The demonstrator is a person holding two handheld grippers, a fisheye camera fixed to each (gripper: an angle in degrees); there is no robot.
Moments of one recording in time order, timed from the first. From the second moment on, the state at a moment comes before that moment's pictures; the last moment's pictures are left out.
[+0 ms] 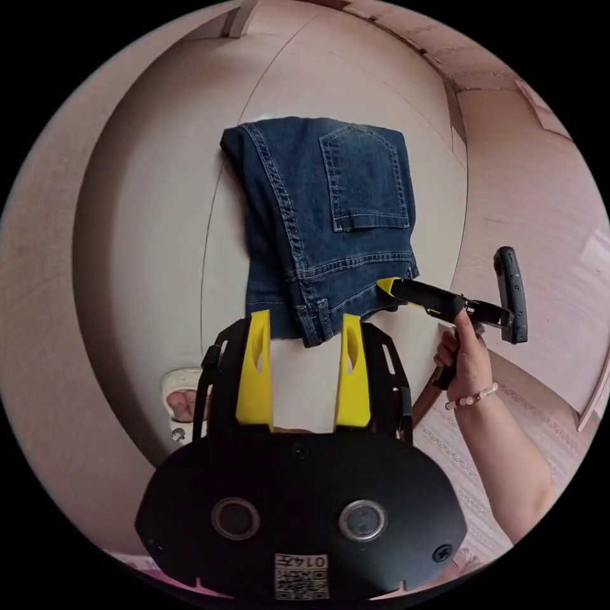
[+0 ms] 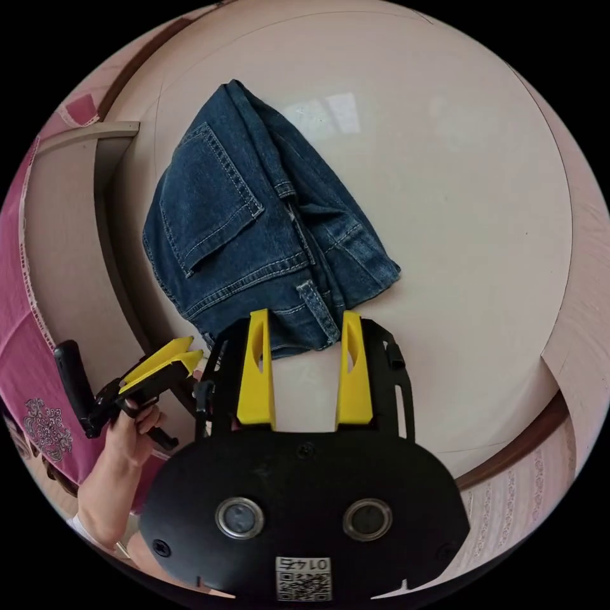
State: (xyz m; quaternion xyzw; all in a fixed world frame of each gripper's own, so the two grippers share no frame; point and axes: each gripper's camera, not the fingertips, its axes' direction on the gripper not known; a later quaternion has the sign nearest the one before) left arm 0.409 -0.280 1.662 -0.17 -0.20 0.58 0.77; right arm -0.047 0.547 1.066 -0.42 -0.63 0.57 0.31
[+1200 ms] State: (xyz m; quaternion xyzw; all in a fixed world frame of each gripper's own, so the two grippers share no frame) left arm 0.089 0.330 0.775 0.29 0.27 0.75 0.53; right arm 0.577 0.564 0.417 0.57 -0.65 0.37 0.34
